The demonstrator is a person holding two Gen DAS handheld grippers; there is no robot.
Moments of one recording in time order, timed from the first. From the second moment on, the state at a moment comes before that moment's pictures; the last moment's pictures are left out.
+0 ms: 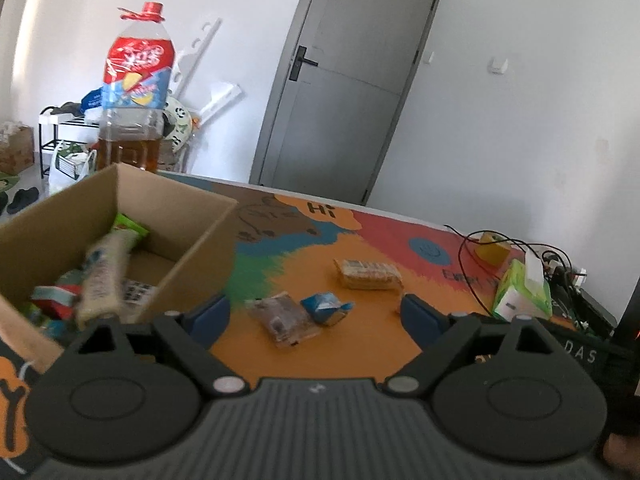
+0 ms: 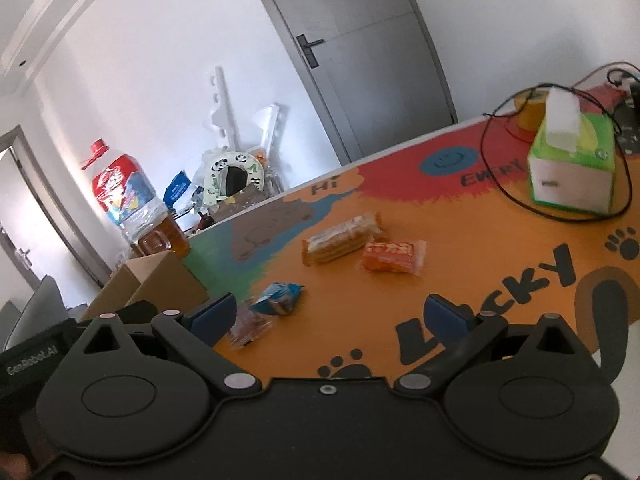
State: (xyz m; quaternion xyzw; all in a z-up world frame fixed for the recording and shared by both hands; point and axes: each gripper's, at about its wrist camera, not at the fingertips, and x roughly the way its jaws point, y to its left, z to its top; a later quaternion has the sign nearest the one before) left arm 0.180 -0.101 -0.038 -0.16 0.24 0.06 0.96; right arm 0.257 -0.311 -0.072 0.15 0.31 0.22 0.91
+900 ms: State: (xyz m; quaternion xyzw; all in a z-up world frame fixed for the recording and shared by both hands) left arm 0.266 -0.095 -0.091 -0.17 0.30 0.13 0.93; right arm 0.358 -0.302 -0.095 0.15 0.35 0.22 0.90
